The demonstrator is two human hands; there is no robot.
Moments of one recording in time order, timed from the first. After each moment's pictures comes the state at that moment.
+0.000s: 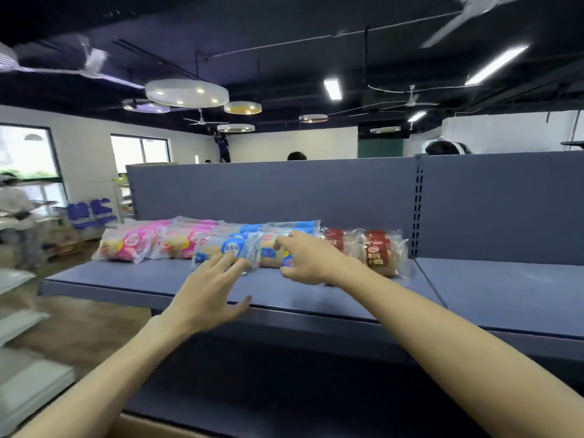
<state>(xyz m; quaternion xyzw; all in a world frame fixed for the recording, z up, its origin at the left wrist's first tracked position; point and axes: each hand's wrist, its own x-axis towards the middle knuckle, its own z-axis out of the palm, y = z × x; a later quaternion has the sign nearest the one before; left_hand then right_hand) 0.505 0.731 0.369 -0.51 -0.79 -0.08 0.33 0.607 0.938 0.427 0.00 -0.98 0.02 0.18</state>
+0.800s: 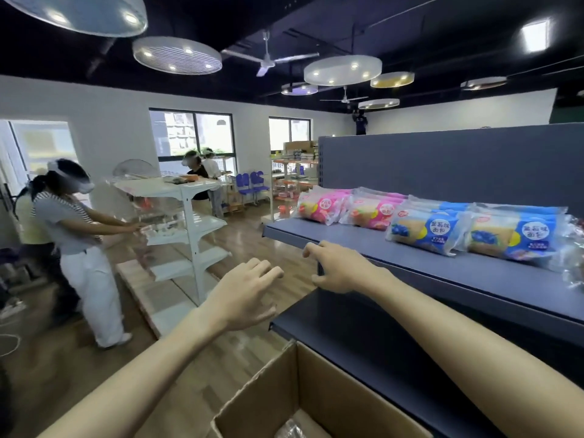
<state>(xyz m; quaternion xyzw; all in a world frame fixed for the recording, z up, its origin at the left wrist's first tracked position) 0.469 0.416 0.323 -0.35 -0.90 0.06 0.27 0.457 0.652 0.362 0.20 -0.97 0.04 0.12</state>
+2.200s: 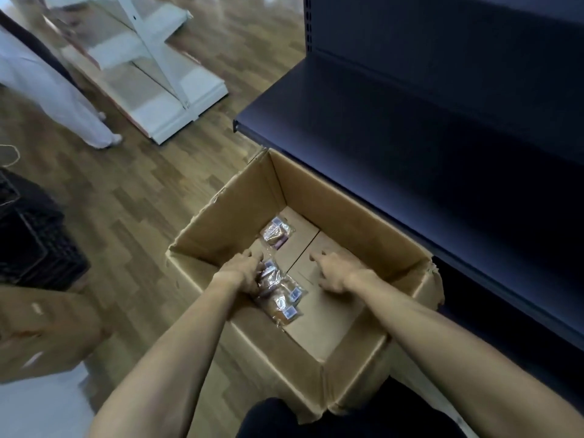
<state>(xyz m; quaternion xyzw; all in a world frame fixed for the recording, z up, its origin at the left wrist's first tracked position) 0.452 0.456 -0.055 -0.07 -0.92 0.00 -0.38 0.475 0.689 -0.060 0.12 -0.93 0.14 -0.32</state>
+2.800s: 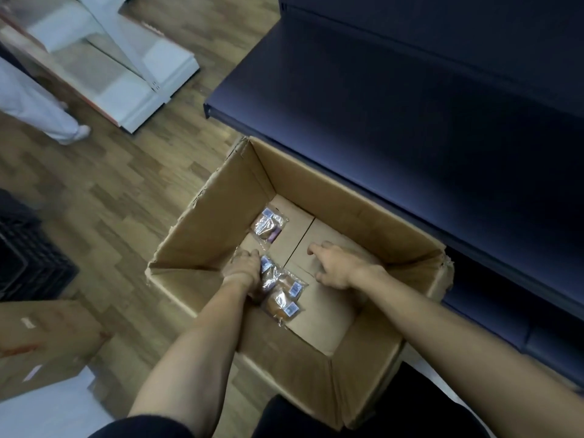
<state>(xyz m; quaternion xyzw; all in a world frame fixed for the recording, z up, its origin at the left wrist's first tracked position) 0.439 0.468 -0.111 0.00 -0.91 0.04 -0.41 0.470 0.692 -0.078 0.10 -0.91 0.19 -0.35</state>
